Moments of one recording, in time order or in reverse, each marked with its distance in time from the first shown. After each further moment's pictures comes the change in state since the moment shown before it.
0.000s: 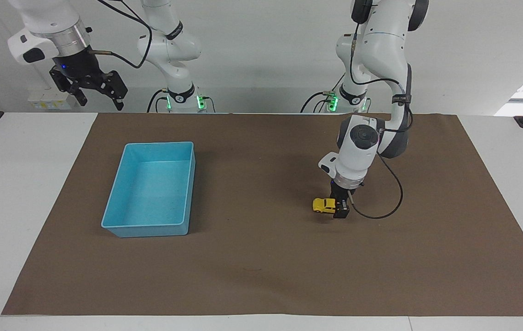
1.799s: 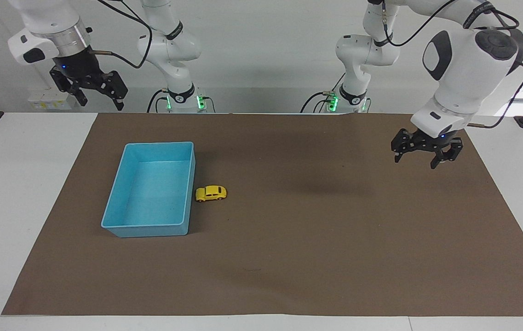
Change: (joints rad) left arm 0.164 -0.263 0.145 0.334 -0.034 -0.652 -1.070; right arm -0.004 -0.002 0.002 -0.001 0.000 -0.023 0.000
